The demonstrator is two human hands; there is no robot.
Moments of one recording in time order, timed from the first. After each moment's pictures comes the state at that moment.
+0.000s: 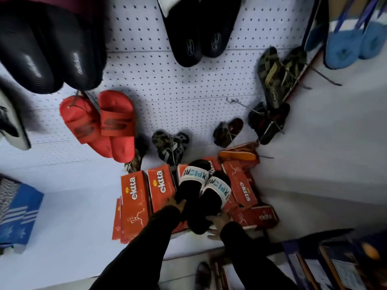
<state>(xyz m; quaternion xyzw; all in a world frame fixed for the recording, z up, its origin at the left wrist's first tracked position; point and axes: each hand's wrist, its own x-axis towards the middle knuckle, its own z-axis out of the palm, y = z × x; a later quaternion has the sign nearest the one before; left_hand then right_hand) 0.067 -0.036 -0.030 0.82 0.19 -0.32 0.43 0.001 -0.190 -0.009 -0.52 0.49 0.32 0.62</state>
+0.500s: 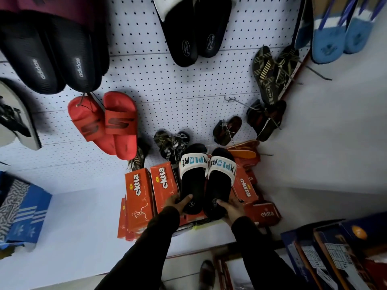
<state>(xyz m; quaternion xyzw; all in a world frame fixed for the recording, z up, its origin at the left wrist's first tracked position) 0.036 -0.033 -0.018 0.71 0.24 -0.30 0.59 -0.011 -0.220 -0.013 -0.49 0.44 0.11 0.74</state>
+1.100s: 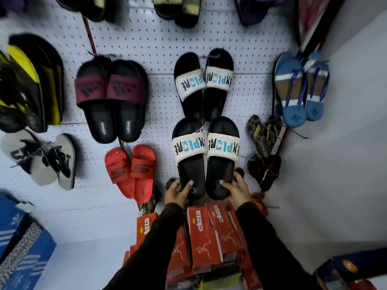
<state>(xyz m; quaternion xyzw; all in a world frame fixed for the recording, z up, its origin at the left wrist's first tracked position) 0.077 -0.032 0.149 0.61 0.10 0.00 0.79 0.071 -0.220 0.157 -0.57 0.15 -0.05 0.81</state>
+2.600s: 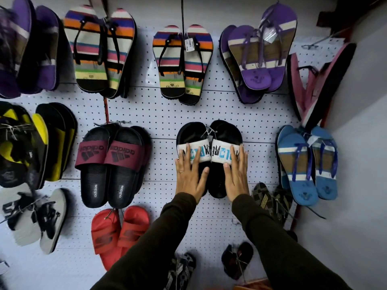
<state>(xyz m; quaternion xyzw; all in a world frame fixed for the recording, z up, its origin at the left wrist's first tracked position) 0.243 -0.088 0.328 0.85 -0.16 0.39 0.31 0.242 -0.248 0.337 -0.83 -0.12 -0.39 0.37</state>
